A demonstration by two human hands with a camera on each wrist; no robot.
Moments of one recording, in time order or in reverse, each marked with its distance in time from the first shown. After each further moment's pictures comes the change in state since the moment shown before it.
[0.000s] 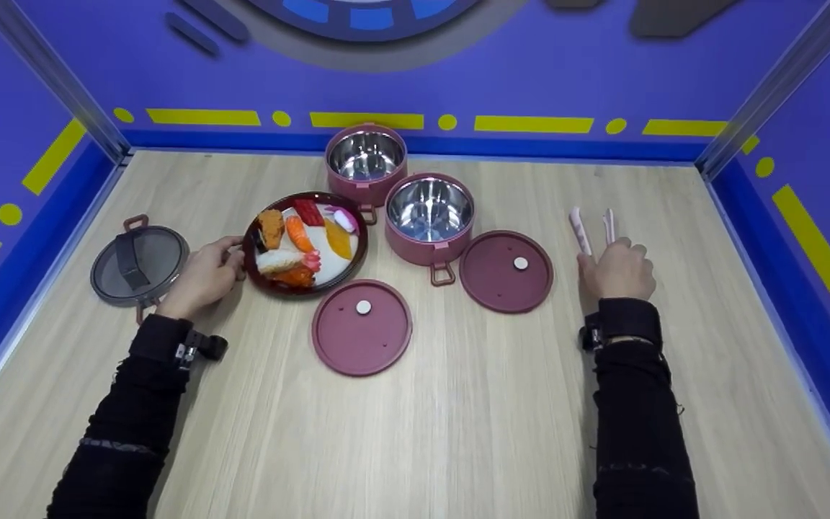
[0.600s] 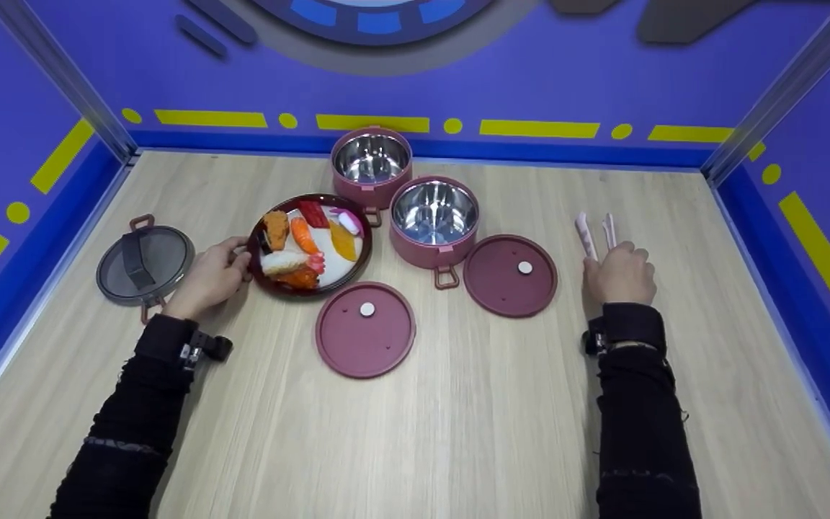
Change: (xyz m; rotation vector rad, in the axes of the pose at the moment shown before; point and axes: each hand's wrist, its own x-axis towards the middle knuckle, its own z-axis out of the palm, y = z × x) left_hand 0.001 -0.001 0.002 -0.034 -0.010 0.001; right_hand 0.003 -0.001 0.000 0.017 -0.031 -0.033
